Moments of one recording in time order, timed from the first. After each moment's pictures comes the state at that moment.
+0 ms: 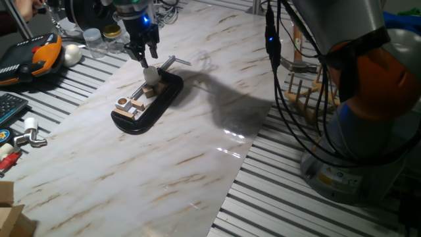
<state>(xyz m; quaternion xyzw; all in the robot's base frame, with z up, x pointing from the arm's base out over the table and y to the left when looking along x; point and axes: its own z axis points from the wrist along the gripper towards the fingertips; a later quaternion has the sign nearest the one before) 0.642 -0.047 0.150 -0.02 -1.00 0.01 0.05</state>
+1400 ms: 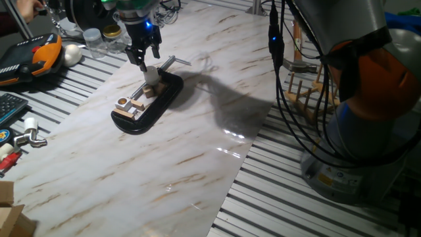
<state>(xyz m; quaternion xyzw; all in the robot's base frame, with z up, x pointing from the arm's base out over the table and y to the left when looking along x) 0.642 -0.048 0.137 -0.02 -1.00 0.01 0.02</state>
